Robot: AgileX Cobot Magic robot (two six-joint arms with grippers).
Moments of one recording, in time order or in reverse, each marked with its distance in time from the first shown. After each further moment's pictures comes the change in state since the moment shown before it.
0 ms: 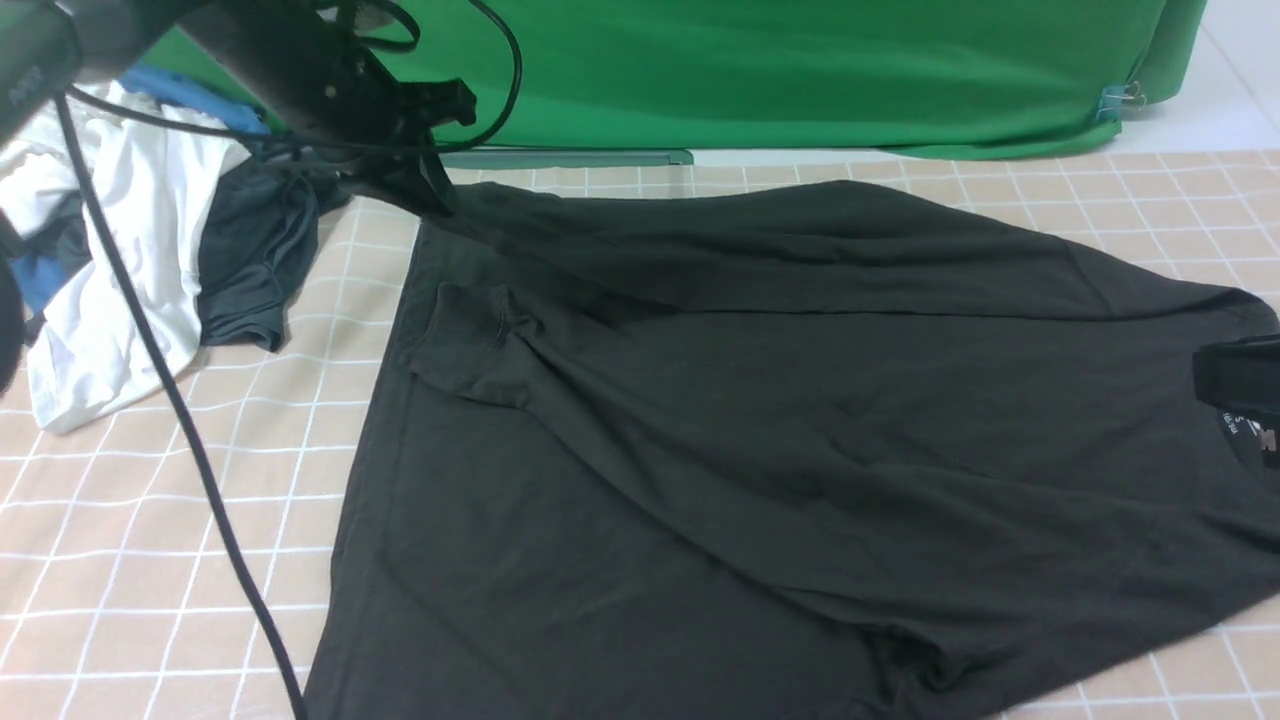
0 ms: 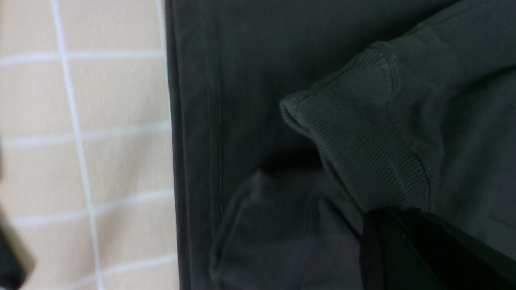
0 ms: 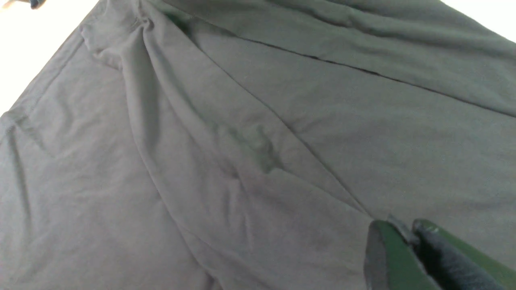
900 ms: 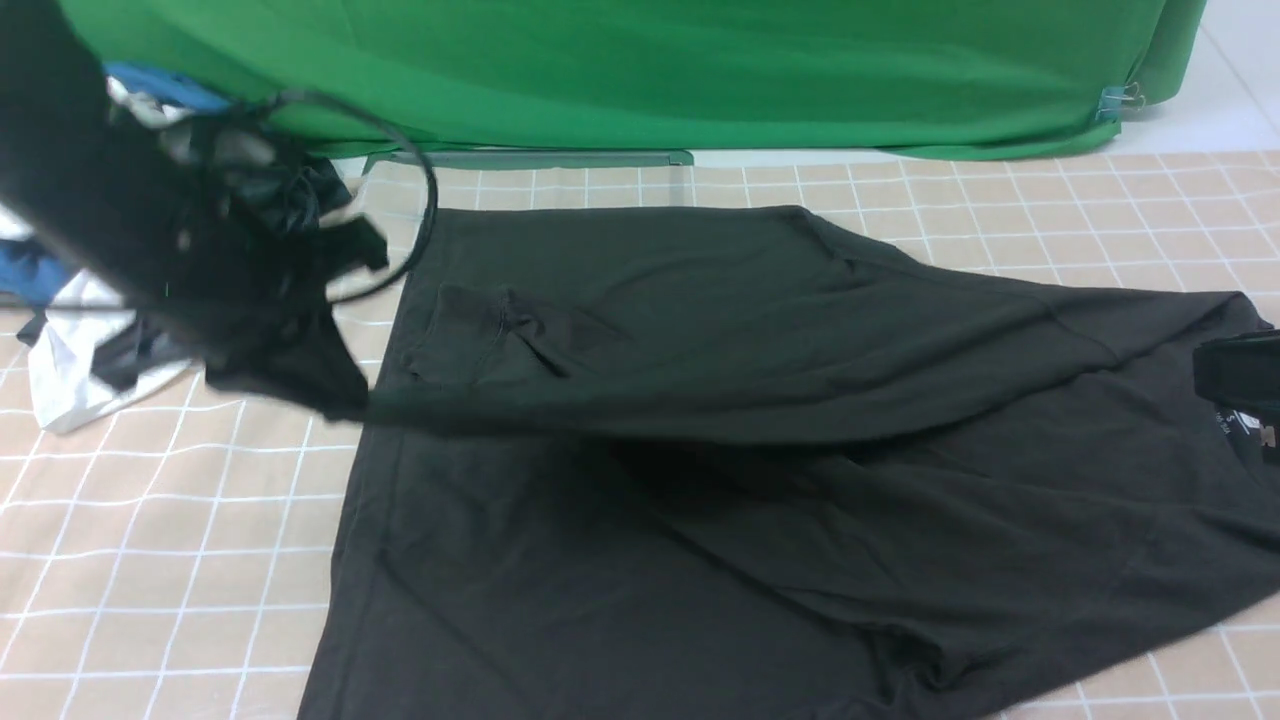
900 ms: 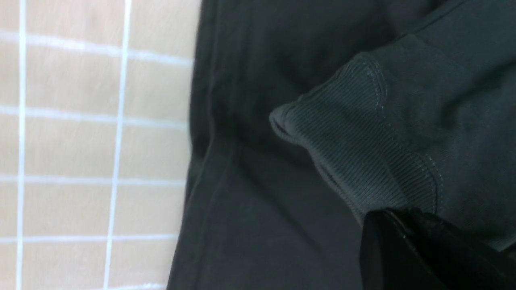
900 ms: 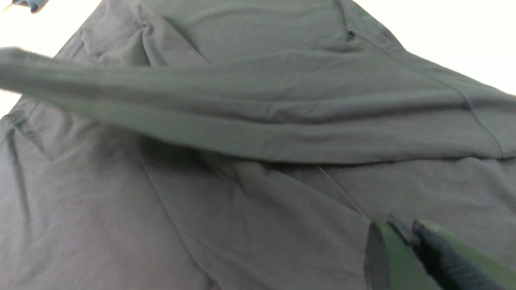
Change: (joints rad) right arm 0.000 0.000 0.000 0.000 -0.002 0.000; left arm 0.000 -0.615 0.850 -0.001 -0.072 -0.209
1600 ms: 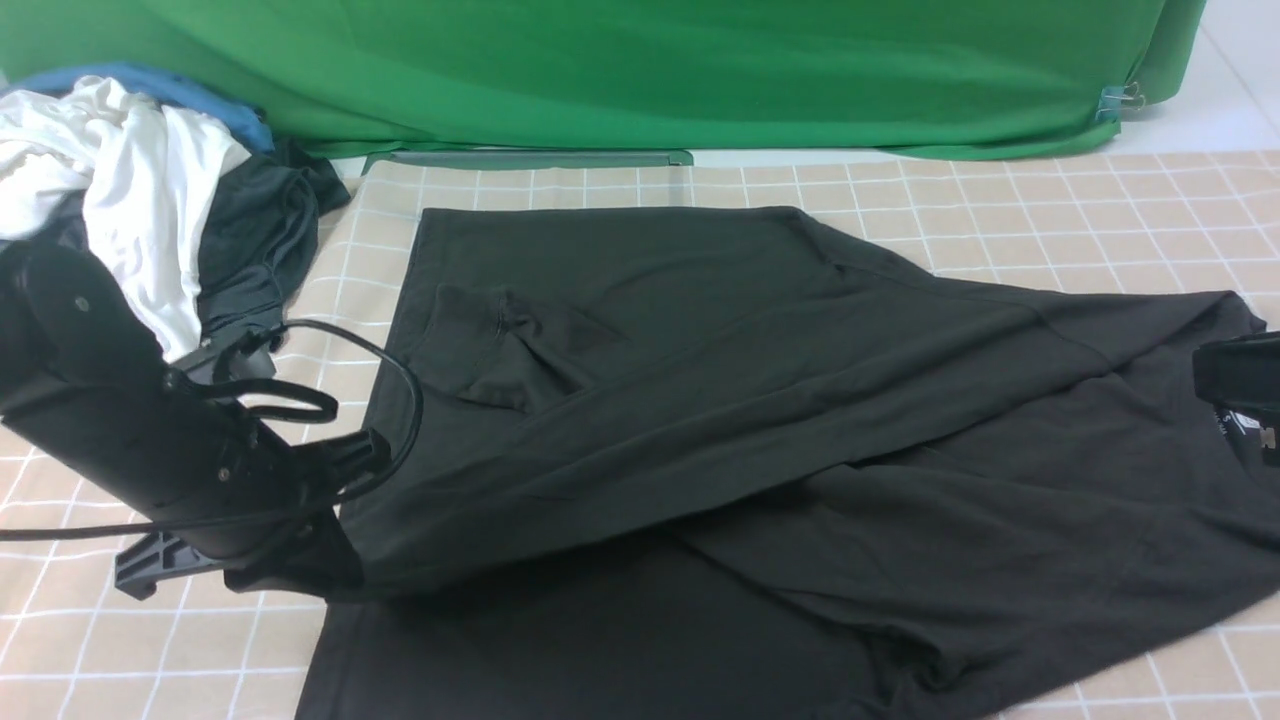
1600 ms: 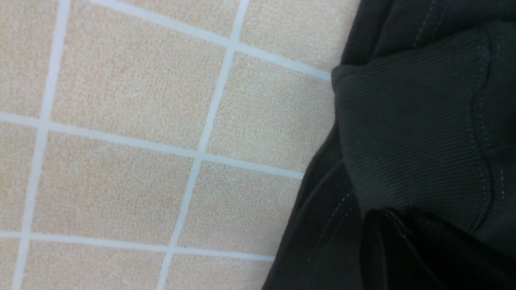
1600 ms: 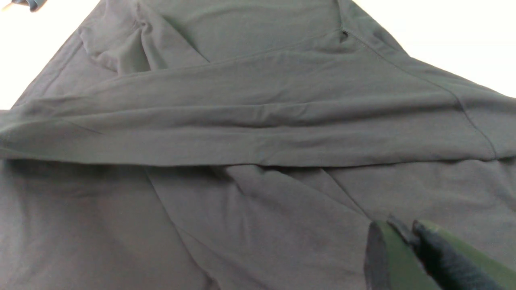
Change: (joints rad) right arm 0.000 0.000 0.000 0.000 0.002 0.001; left arm 0.000 0.026 0.358 -0.008 -0.328 0.007
